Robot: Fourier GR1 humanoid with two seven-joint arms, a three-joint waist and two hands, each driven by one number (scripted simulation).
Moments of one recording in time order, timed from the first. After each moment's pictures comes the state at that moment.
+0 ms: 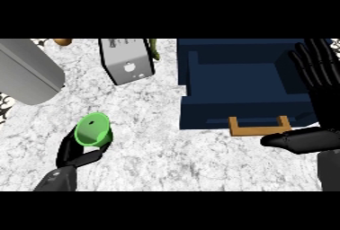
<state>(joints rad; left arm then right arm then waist) -0.43 0.22 0.32 -0.23 0.01 -0.25 -1.03 -0.28 -0.21 -0.15 -1.86 -0.14 0.20 0.12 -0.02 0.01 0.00</state>
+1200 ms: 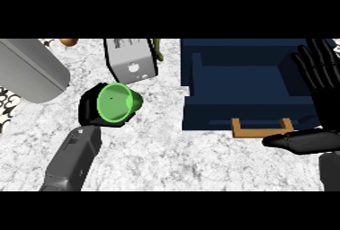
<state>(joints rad) -0.62 0.10 0.30 -0.48 0.05 -0.14 -1.02 -0.26 -0.21 -0.15 -1.86 -0.12 0.20 0.12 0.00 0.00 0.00</state>
